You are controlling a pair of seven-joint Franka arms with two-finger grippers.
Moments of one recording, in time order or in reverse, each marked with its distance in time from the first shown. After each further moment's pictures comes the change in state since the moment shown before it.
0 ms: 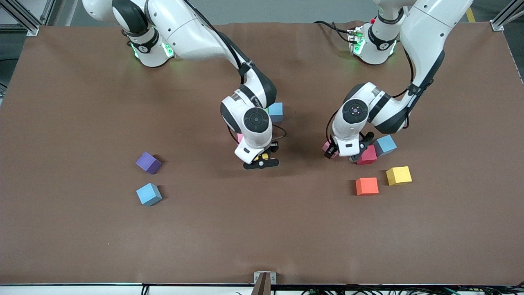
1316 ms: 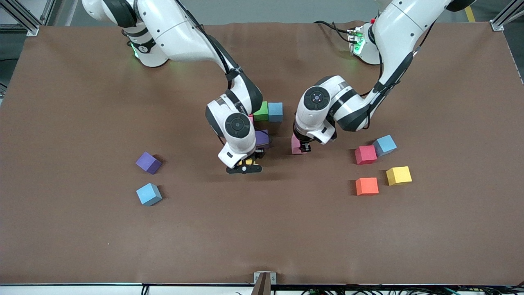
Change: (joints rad) left arm -0.158 0.109 -0.083 0.189 0.000 -0.041 -0.979; right arm -0.041 -0.087 -0.013 -0.185 -0.001 0.109 0.000
